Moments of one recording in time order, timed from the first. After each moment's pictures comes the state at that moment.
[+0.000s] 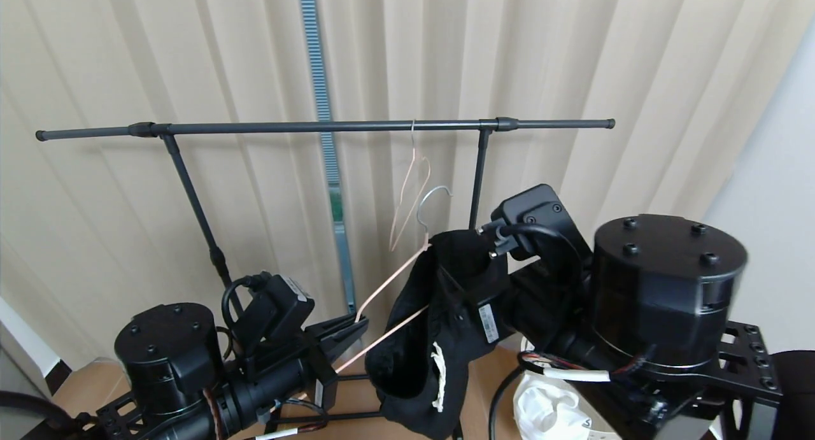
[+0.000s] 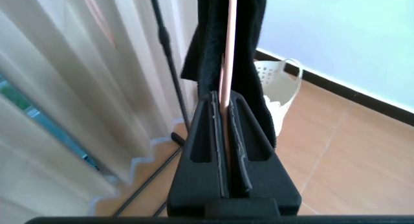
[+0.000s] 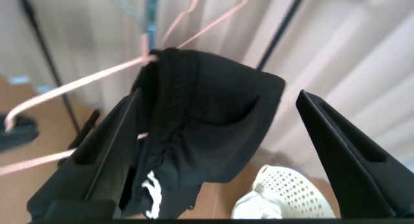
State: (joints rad) left arm -0.58 1.84 -0.21 -1.47 -0.20 0.15; right arm 0.96 1.69 -0.78 -0.67 -0.65 -0.08
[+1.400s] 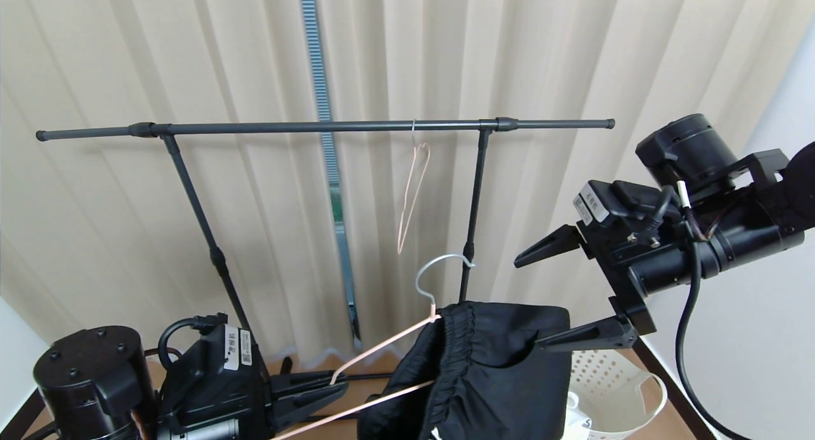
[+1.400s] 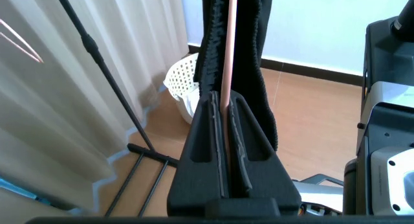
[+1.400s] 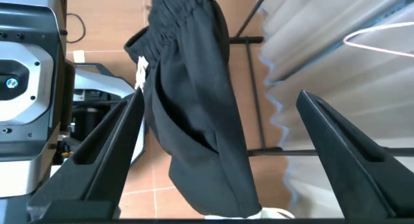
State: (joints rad) left arm -0.44 1.76 -0.03 -1.51 -0.68 0.26; right arm 0.36 1.72 -1.32 0.59 0.74 -0.95
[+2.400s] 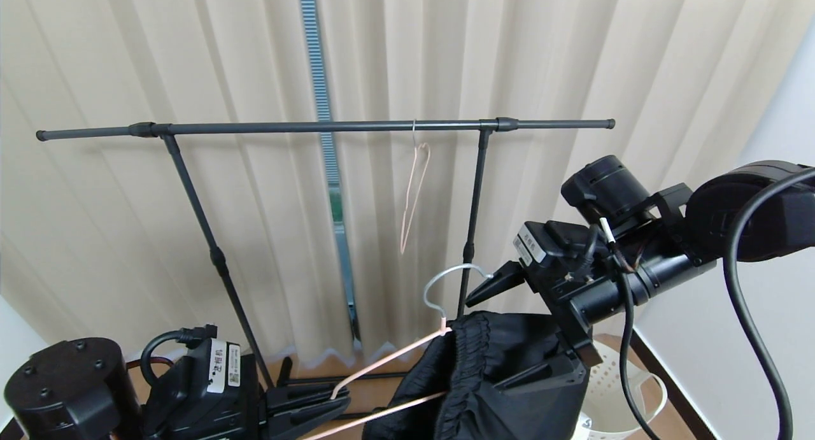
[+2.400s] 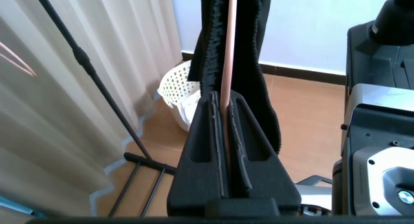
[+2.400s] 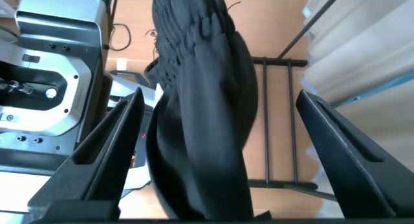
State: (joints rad) left arm -0.49 1.71 0.00 -1.51 -0.66 0.25; right arm 0.48 1.84 -1.31 0.54 0.82 -0.94
